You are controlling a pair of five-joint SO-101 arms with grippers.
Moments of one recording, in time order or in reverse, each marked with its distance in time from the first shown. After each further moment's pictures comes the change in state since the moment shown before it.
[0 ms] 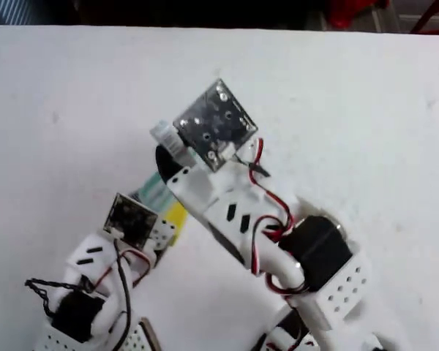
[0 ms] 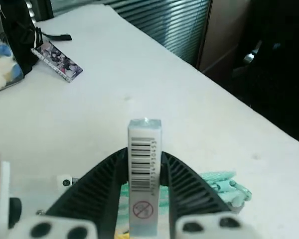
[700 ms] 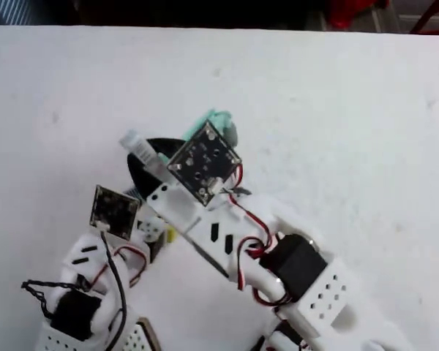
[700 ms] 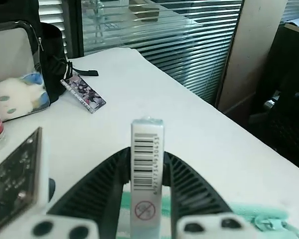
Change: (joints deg) left arm -4.0 0.0 0.0 0.1 7.1; right arm -5.2 -6.8 17.1 -19.0 0.0
